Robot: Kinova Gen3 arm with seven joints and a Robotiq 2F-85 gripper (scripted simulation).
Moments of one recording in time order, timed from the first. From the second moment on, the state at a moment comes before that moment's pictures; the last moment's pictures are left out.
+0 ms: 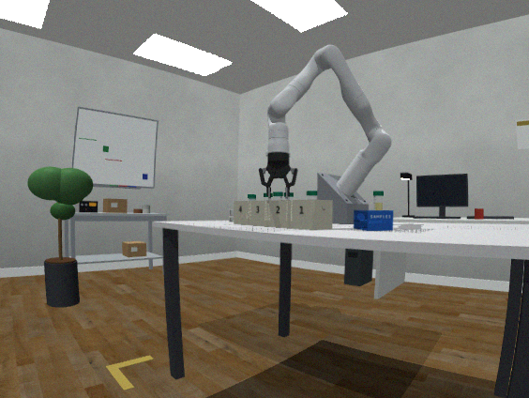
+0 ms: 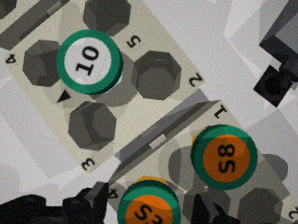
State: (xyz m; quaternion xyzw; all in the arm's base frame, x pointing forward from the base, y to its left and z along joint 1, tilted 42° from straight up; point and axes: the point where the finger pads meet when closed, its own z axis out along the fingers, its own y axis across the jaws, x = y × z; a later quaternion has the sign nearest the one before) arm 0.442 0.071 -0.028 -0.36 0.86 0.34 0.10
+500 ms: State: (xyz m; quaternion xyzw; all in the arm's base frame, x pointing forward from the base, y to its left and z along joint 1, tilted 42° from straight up) arm 0.444 0.058 -0.015 -0.36 0.86 0.34 0.10
